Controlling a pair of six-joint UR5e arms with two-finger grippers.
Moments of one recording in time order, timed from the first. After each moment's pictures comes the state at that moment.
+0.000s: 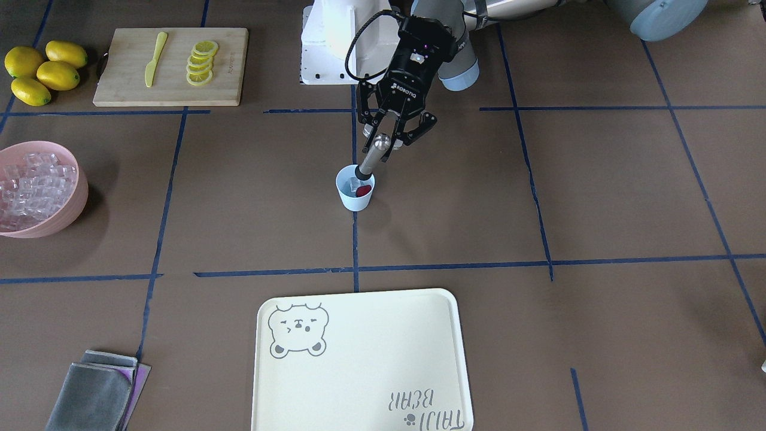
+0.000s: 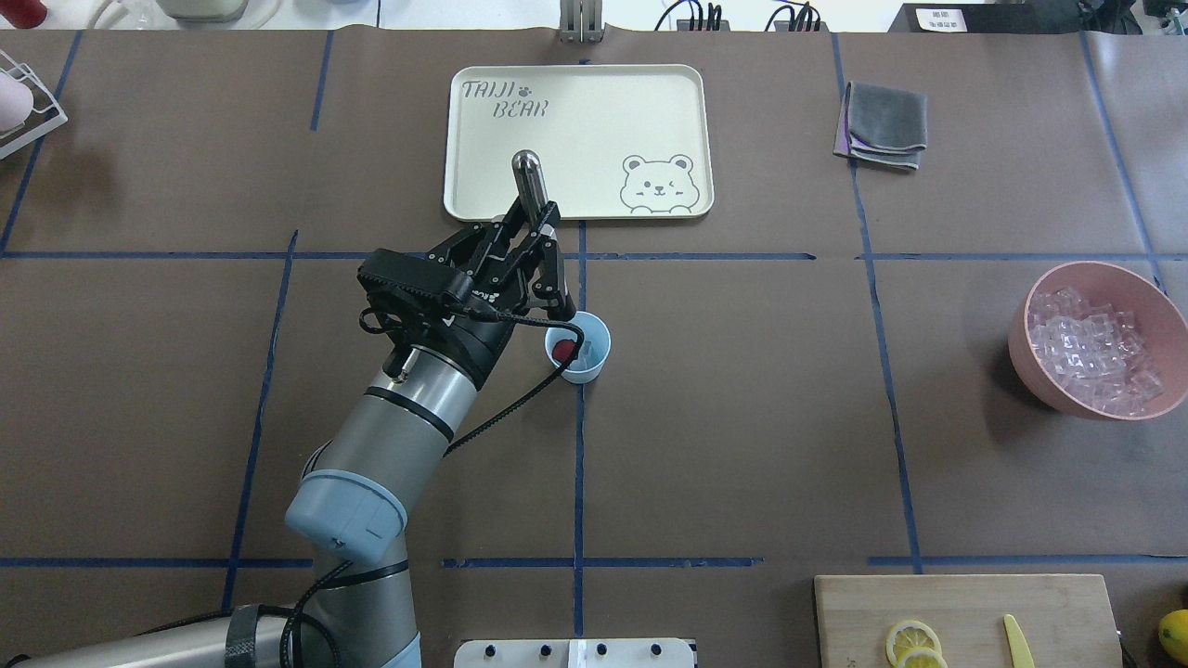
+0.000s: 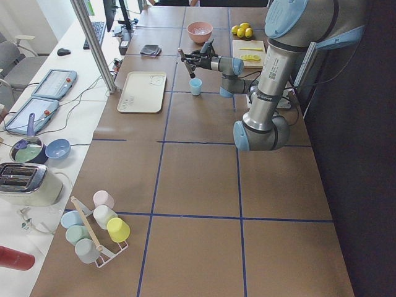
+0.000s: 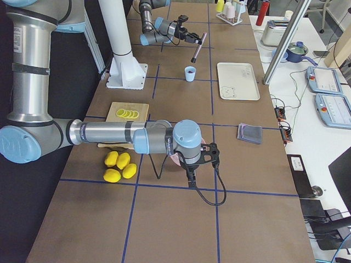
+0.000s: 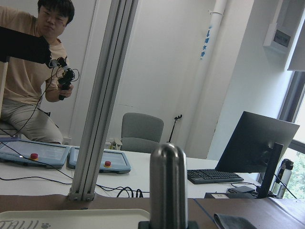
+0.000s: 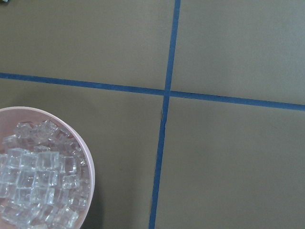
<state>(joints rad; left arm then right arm) -0.27 -2.16 -1.58 -2.87 -0.68 -0.71 1.63 -1.70 1.76 -1.54 2.38 -0.07</state>
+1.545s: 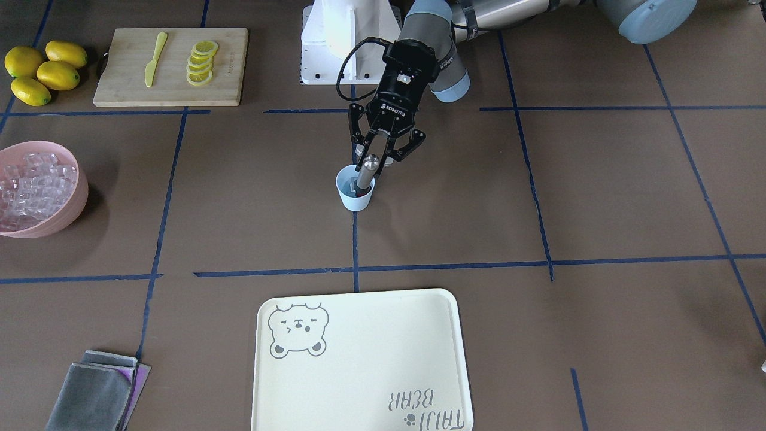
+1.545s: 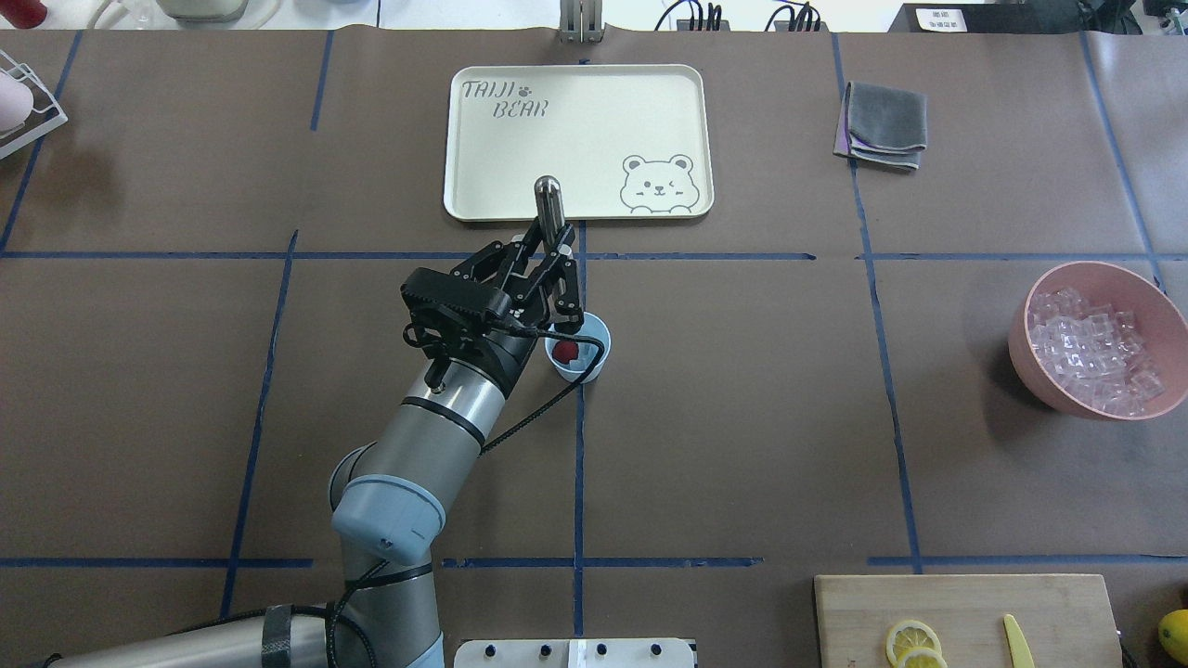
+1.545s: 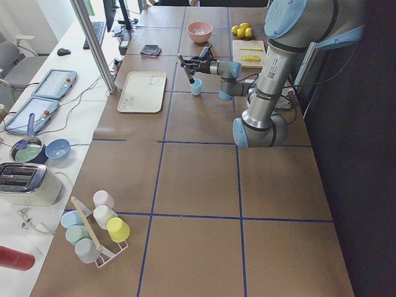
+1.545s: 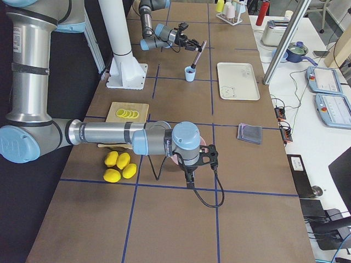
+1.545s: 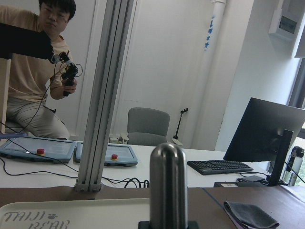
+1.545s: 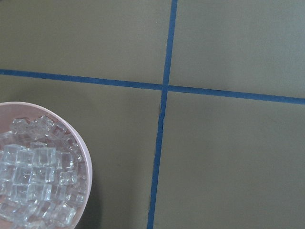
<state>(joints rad) -0.25 -2.20 -1.48 -2.88 -0.66 -0.70 1.63 -1.71 1.76 -1.54 2.38 -0.07</state>
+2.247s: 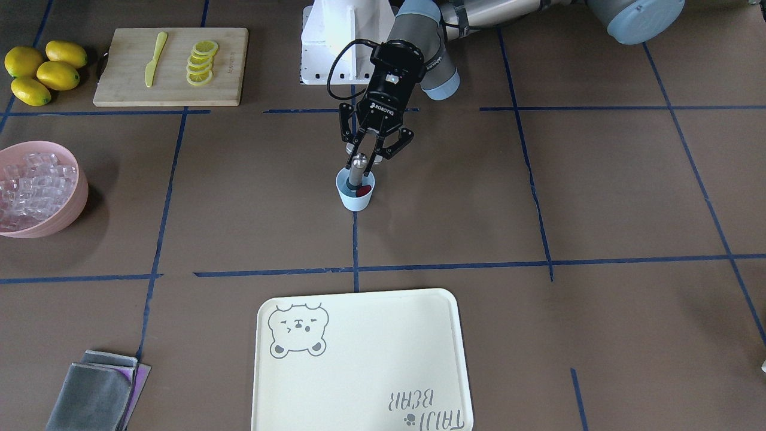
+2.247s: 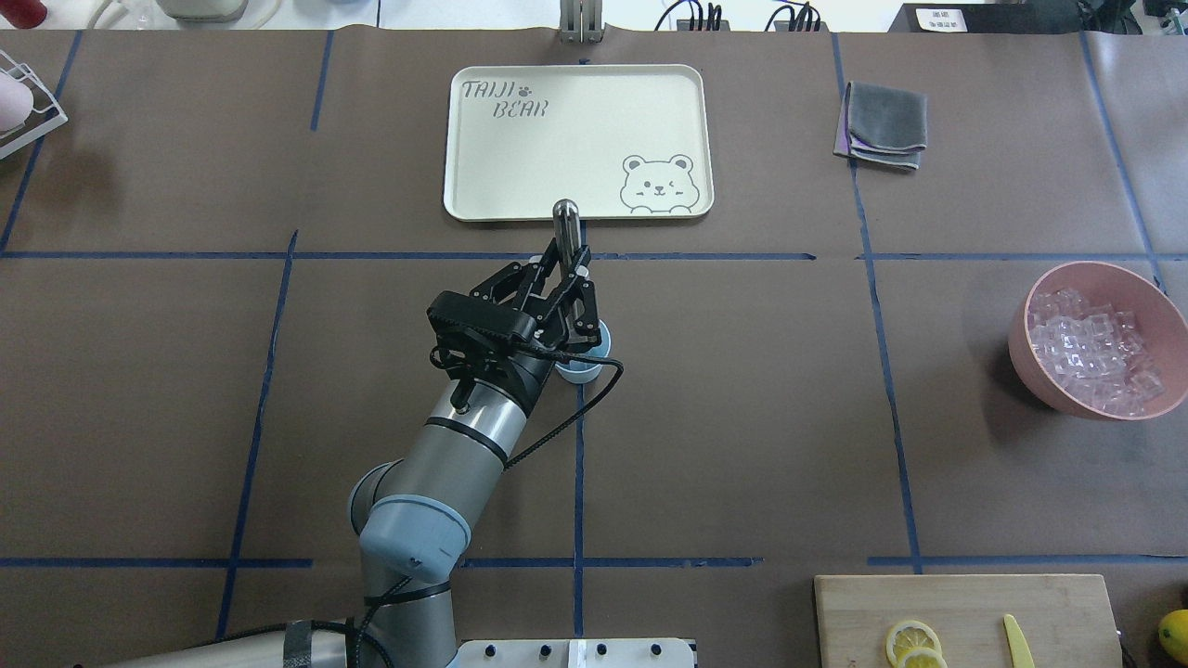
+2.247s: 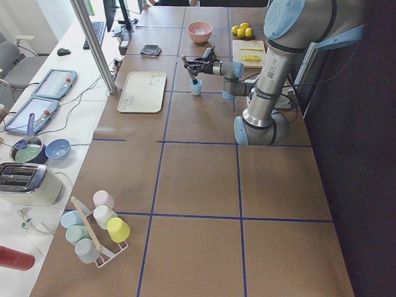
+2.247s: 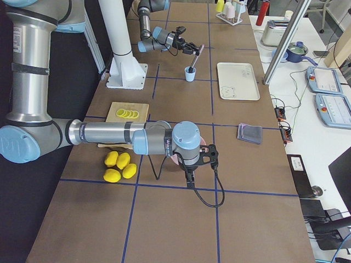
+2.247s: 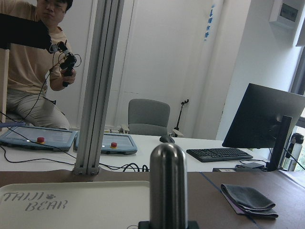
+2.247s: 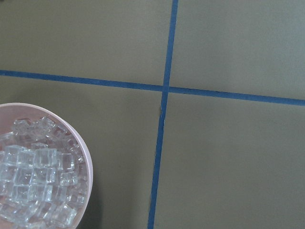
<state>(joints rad) -0.23 -2.23 -1.43 -2.88 -0.63 -0.70 1.63 -1.70 1.76 -1.54 2.38 -0.07</state>
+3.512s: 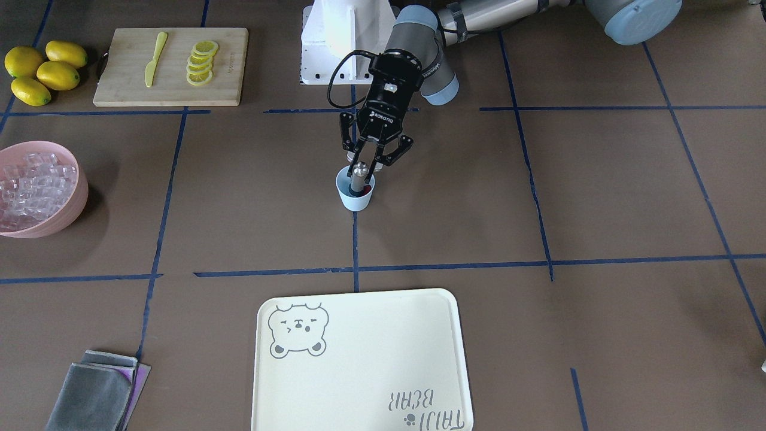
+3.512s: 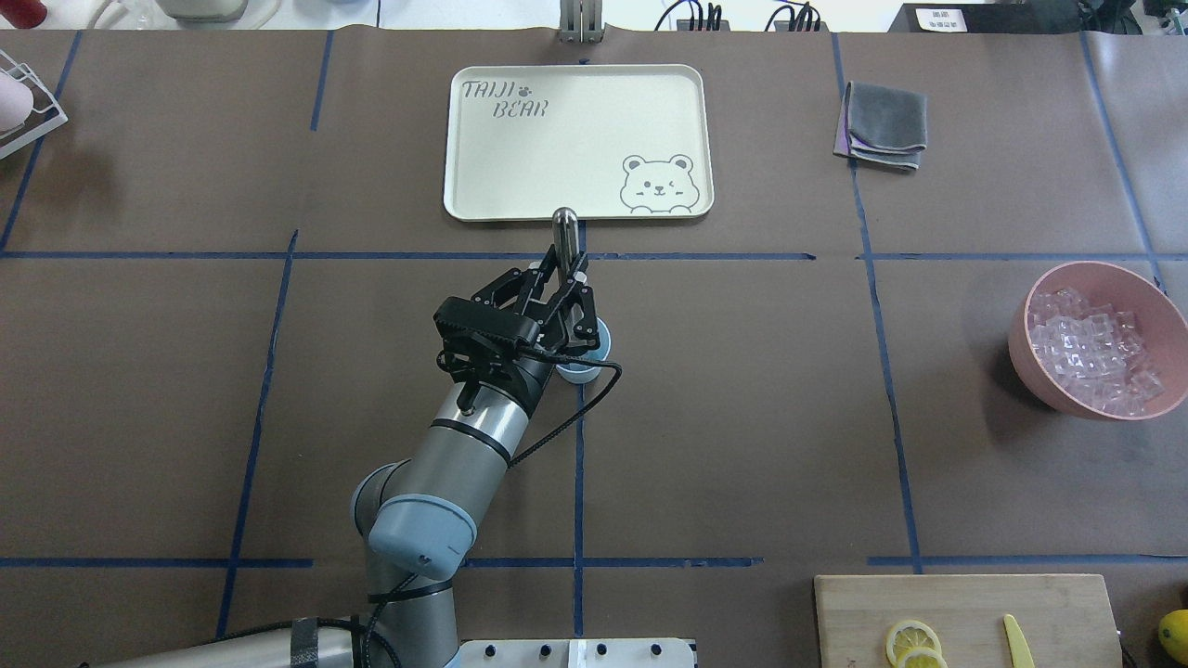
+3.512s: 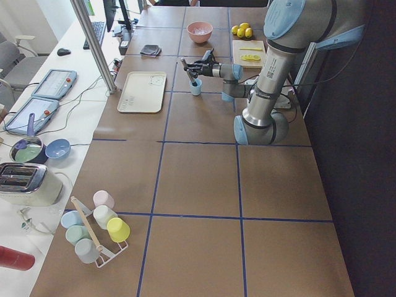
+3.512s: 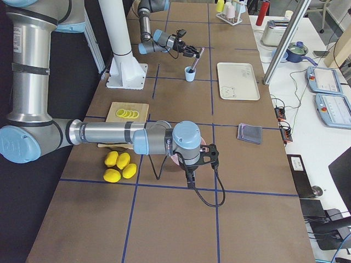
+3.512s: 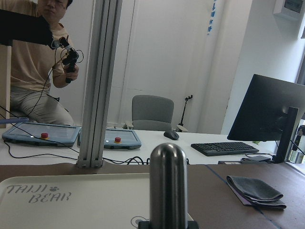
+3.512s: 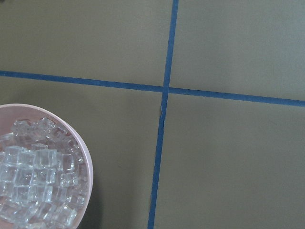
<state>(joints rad) -0.23 -2.24 -1.39 -2.88 -0.63 -0.71 1.63 -1.70 1.76 -1.54 2.38 -0.07</state>
